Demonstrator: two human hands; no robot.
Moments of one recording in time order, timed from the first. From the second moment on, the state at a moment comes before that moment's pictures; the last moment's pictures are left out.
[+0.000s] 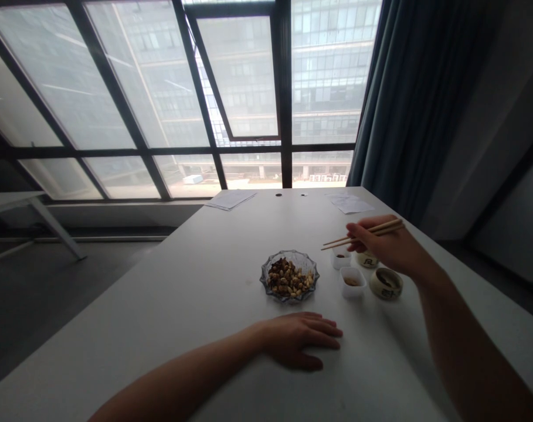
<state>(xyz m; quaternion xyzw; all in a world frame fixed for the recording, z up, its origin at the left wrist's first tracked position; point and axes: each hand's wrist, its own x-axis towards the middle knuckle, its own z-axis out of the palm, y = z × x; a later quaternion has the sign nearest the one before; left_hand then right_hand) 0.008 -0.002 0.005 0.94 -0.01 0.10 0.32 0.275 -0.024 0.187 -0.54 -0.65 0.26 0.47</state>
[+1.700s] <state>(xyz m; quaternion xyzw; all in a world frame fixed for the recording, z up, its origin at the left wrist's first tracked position) 0.004 0.000 0.005 0.94 -0.02 0.11 0.31 0.231 0.031 0.119 -0.44 -0.78 0.30 0.32</state>
